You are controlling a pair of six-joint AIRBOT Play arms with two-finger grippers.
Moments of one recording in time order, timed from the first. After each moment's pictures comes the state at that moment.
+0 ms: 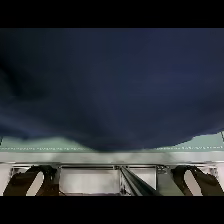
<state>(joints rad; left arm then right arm) 0.09 -0.59 1.96 1.41 -1.36 -1.55 -0.30 -0.66 1.90 -1.20 1.53 1.52</state>
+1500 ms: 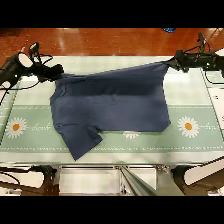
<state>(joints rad) 0.05 -1.61 1.37 1.26 -0.87 -1.67 -0.28 -1.81 1.64 -0.63 1.13 1.22</state>
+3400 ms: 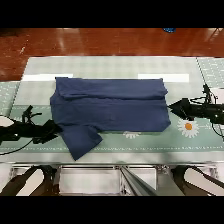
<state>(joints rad) 0.36 -0.96 0.40 0.98 -1.13 -1.46 -0.49 -1.22 0.65 -0.64 1.11 1.07</state>
